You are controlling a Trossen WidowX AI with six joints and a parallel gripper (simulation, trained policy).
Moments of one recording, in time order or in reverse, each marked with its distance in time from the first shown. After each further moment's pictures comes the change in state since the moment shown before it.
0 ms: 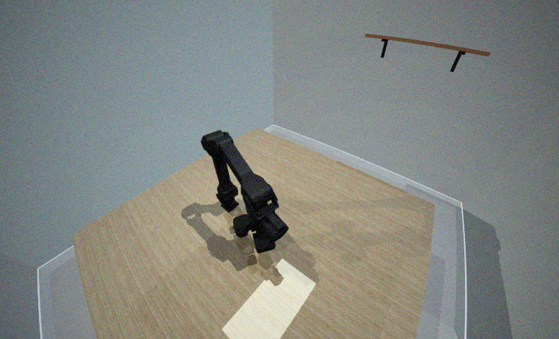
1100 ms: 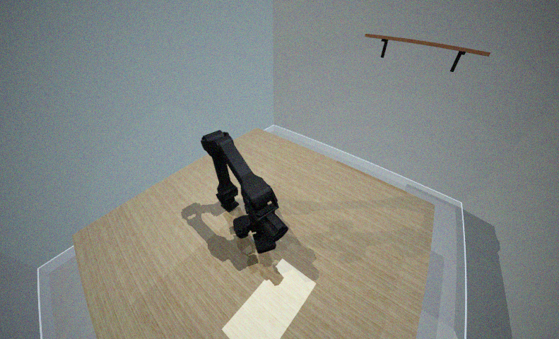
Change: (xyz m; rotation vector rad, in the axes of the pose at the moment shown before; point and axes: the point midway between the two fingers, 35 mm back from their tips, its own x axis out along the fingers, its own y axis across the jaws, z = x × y) arm 0.003 0.001 0.000 -0.027 -0.002 0.004
